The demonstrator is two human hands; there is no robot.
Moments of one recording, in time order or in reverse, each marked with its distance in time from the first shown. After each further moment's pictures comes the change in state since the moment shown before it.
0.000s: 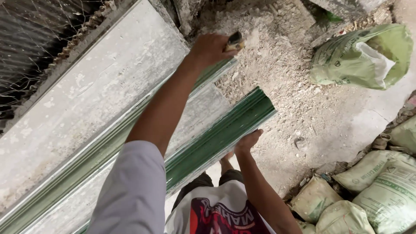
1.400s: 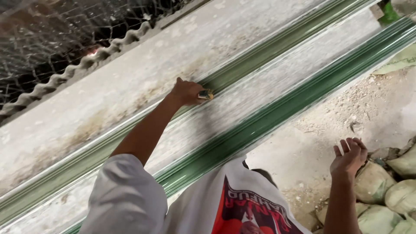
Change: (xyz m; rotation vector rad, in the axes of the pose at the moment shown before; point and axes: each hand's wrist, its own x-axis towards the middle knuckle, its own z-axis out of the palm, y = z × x) left_hand -0.915 -0.232 -0.106 0.070 -0.425 -0.310; right_hand -0.573 0.038 -0.106 0.364 0.033 -0.054
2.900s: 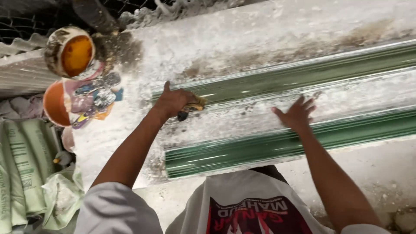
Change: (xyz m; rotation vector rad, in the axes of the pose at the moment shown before) left_hand -0.940 -0.626 0.413 -0.042 0.101 -0.206; right_hand -1.006 0.338 0.427 -1.654 -0.910 -0.264
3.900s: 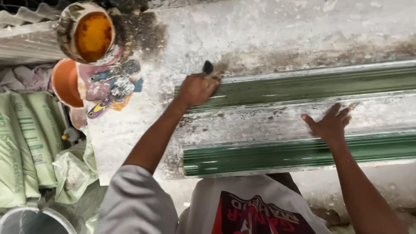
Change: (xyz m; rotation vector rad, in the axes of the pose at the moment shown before) left_hand 0.028 -0.056 0.023 -0.599 0.402 -0.229; right_hand 0.005 0.013 -0.001 -0.051 -0.005 -0.039
